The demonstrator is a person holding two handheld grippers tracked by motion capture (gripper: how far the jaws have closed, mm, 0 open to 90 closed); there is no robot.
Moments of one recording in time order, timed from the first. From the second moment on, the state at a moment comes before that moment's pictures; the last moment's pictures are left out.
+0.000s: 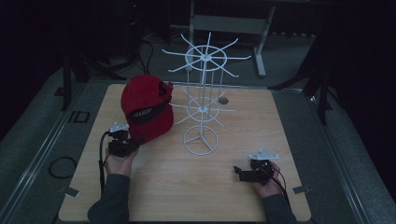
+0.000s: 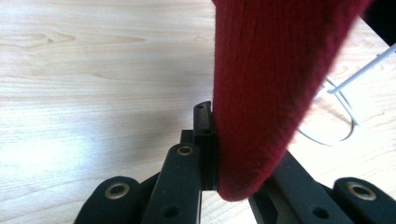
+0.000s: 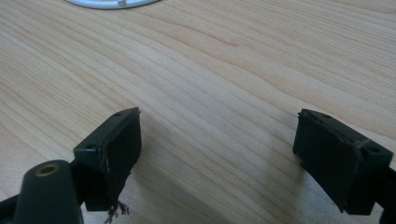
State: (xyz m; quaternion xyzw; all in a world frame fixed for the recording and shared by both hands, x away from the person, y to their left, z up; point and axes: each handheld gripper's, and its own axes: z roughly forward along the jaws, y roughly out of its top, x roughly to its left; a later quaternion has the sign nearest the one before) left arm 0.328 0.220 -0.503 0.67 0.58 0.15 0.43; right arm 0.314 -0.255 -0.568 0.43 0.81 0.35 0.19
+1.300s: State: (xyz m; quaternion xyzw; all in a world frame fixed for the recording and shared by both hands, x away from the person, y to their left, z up) left arm 0.326 0.246 -0.446 0.65 0.58 0.22 0.44; right arm 0.314 -0.255 -0.567 0.43 0.81 0.35 0.19
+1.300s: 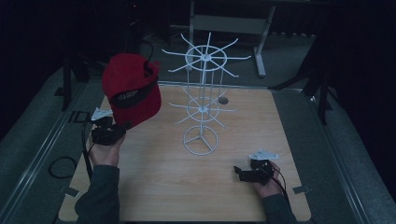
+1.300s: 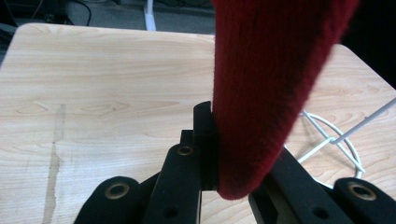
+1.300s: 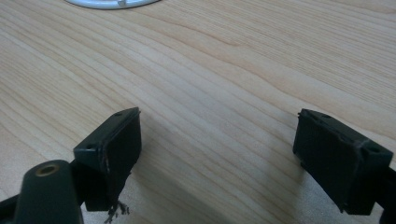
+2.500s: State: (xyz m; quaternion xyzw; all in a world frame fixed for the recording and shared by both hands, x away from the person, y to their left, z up) left arm 0.324 0.250 -0.406 0.64 0.57 0.26 0.45; right arm 0.314 -0.255 -0.567 0.43 0.81 0.35 0.19
